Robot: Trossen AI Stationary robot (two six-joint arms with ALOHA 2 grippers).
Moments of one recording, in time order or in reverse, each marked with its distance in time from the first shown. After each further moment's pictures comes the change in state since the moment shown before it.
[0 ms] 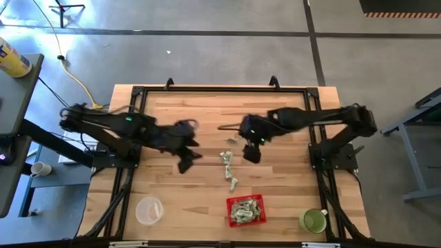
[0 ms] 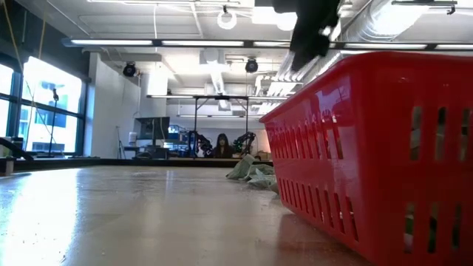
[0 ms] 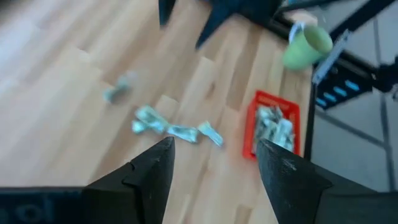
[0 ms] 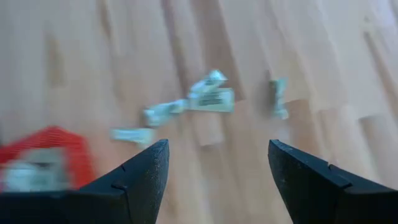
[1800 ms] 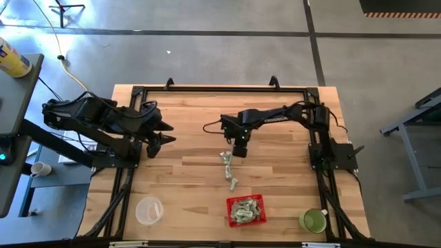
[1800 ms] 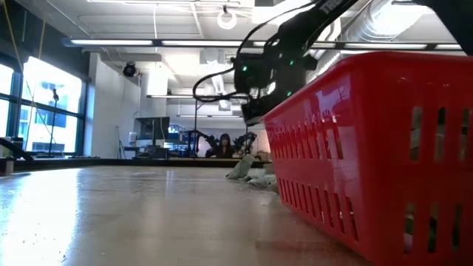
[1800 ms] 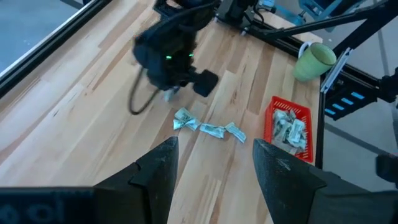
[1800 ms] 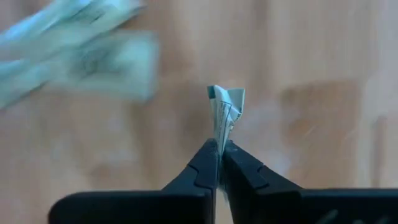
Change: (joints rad) left arm -0.003 -0.269 0.001 -0.212 -0.090 0.035; right arm -0.206 0.482 -0.003 0.112 -0.122 -0.280
